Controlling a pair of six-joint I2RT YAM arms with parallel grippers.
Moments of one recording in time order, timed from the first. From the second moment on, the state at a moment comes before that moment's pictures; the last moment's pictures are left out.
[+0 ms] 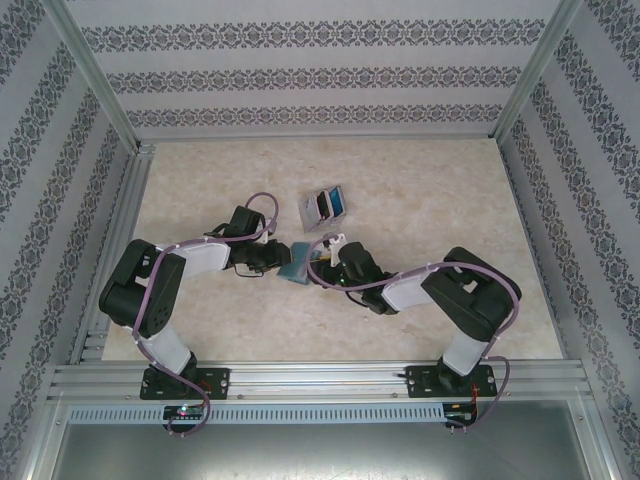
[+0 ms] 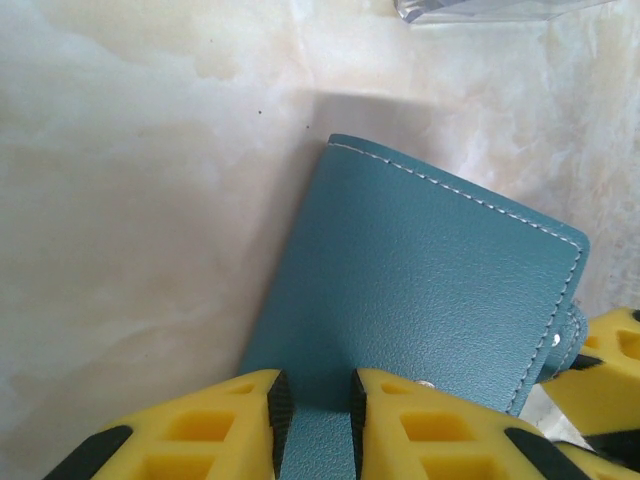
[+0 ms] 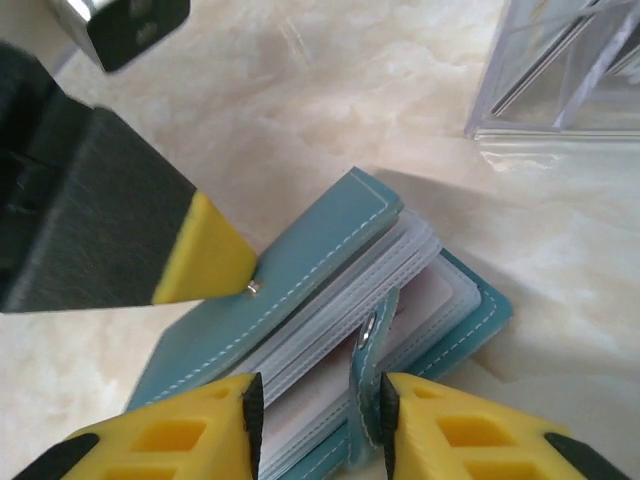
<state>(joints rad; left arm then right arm) -0.36 1.70 0.82 -0.13 0.49 -0.62 0.77 1.70 0.55 0.64 -0.11 0.50</state>
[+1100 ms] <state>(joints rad) -0.37 1.69 0.82 -0.13 0.47 -0.64 0.81 1.89 1.28 -0.58 0.00 0.64</state>
